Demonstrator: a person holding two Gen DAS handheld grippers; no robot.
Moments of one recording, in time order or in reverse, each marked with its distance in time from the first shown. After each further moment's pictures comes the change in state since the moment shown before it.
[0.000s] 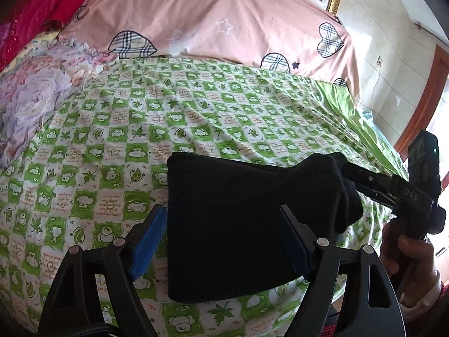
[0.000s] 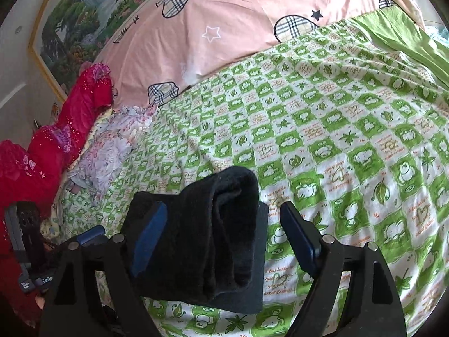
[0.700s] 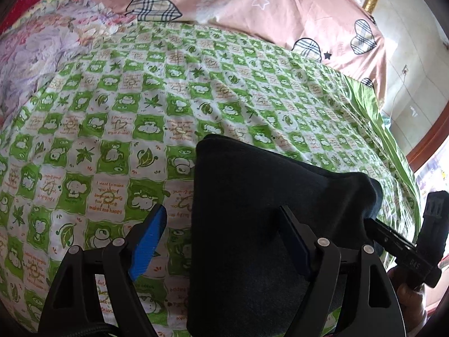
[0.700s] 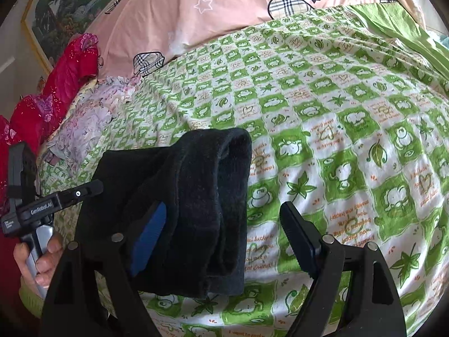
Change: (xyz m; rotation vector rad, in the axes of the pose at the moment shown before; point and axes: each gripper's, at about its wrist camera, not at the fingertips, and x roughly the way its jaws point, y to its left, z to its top) left arm 0.055 0.034 0.008 -0.141 0.116 0.033; right arm 0.017 -0.014 -0.035 -0.050 0.078 -0.083
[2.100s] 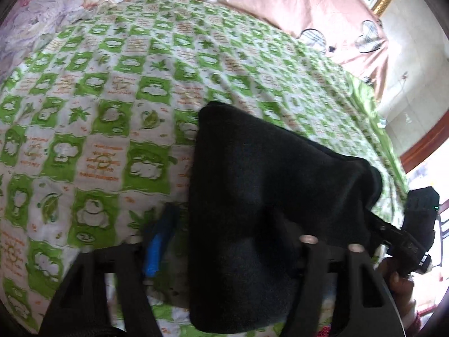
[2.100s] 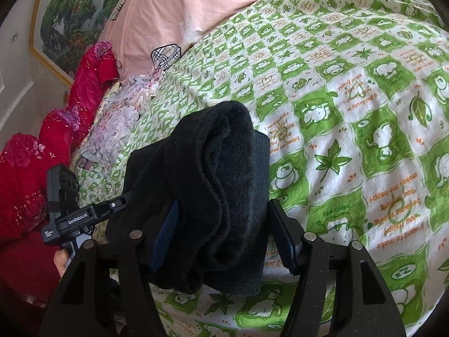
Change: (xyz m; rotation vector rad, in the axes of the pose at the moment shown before) left arm 0.017 0.020 -0.019 -0.053 0.075 -0.098; right arm 0.021 -0.017 -0.008 0.102 0.077 0.238
